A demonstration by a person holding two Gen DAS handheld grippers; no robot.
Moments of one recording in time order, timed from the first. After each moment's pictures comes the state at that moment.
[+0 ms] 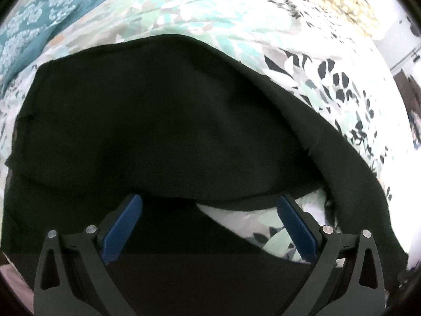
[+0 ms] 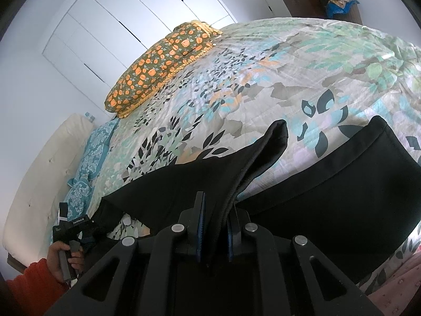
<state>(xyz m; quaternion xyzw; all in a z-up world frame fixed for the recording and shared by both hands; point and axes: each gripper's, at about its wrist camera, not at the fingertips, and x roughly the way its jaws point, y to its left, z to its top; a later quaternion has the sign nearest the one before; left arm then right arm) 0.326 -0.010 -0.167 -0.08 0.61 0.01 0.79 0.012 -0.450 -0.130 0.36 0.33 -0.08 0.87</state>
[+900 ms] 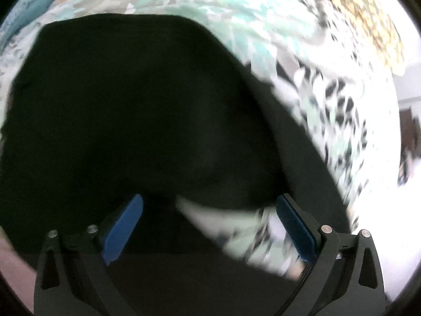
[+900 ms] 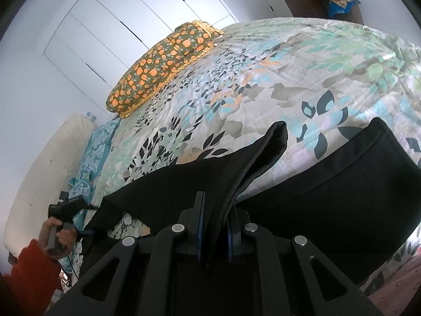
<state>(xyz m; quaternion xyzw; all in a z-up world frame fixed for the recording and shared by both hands) 0.341 -0.004 -0.150 -0.18 0.67 0.05 0.72 0.011 -0.455 -0.131 0.36 0.33 -0.07 0.87</state>
